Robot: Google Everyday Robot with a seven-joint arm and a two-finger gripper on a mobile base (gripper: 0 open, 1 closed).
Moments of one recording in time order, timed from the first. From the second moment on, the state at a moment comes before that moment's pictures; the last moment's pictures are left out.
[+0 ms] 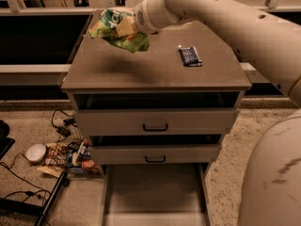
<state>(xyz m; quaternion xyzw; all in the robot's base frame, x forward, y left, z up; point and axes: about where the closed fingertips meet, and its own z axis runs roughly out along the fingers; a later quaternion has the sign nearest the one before) 0.753 0.056 0.935 -0.29 0.82 0.22 0.43</state>
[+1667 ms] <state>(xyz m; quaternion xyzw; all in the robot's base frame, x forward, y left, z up) 0.711 -0.050 1.032 -0.24 0.82 0.15 0.49</state>
